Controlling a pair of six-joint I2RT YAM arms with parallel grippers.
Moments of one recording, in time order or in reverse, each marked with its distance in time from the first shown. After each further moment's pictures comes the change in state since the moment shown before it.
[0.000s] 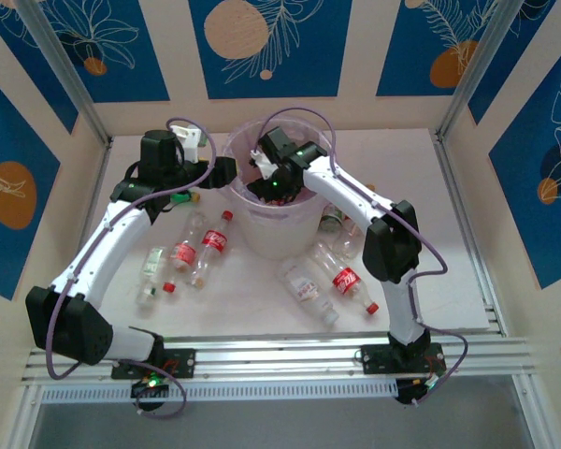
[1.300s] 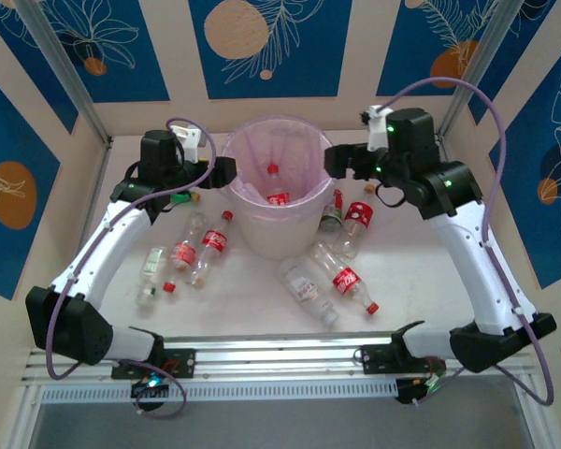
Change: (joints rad) left arm 0.000 0.000 -0.002 0.001 0.000 -0.001; right arm -0.269 -0.804 -0.307 0.038 0.148 0.105
